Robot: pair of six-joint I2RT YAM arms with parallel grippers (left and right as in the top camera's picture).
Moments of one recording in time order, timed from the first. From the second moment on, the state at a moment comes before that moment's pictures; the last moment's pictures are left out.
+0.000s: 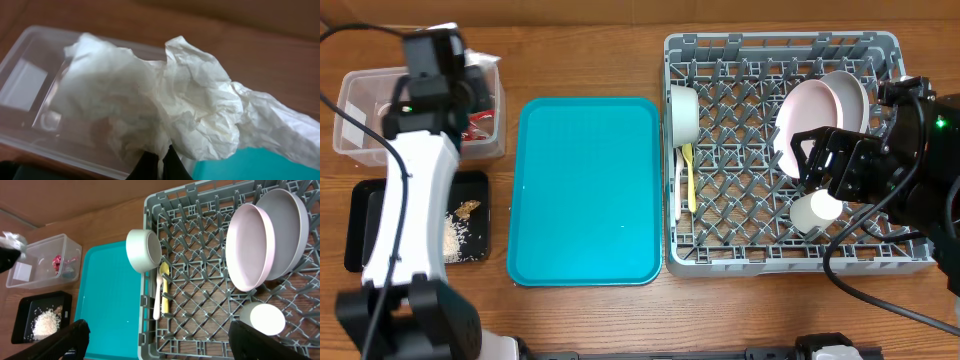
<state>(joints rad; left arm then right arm) 0.13 1.66 1.47 -0.60 -0.16 -0.11 0.09 1.19 1.83 -1.42 -0.21 0.31</state>
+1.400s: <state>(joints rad) -0.03 1.06 1.76 -1.31 0.12 0.07 0.09 1.04 1.83 -1.33 -0.22 0.29</state>
